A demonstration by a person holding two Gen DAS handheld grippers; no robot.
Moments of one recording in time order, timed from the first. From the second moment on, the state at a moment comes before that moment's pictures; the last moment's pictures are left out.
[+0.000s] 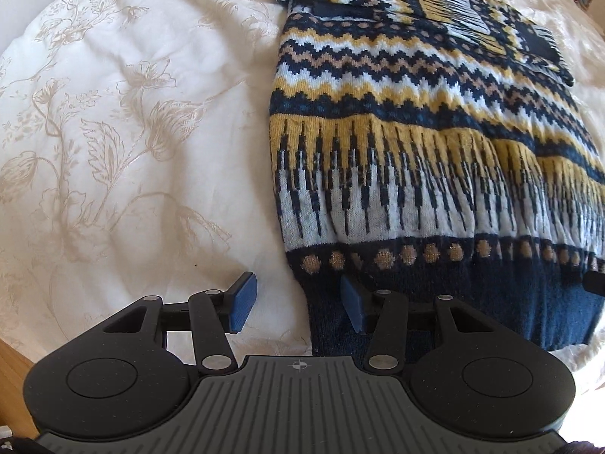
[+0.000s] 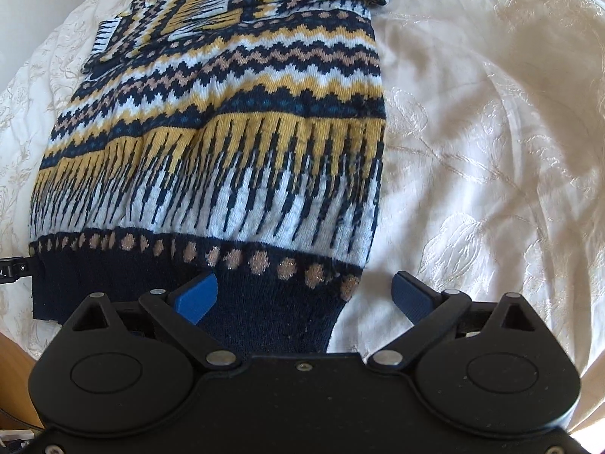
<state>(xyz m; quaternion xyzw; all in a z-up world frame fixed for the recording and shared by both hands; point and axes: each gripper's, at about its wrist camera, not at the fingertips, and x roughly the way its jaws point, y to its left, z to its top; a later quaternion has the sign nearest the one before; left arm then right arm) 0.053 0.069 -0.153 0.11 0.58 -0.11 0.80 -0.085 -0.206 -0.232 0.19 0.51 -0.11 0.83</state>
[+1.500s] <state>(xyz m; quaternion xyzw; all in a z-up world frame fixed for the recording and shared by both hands) 0.034 0.070 -0.170 0.08 0.57 -0.23 0.78 -0.124 -0.217 -0.251 0.27 0.47 -0.04 0.84</state>
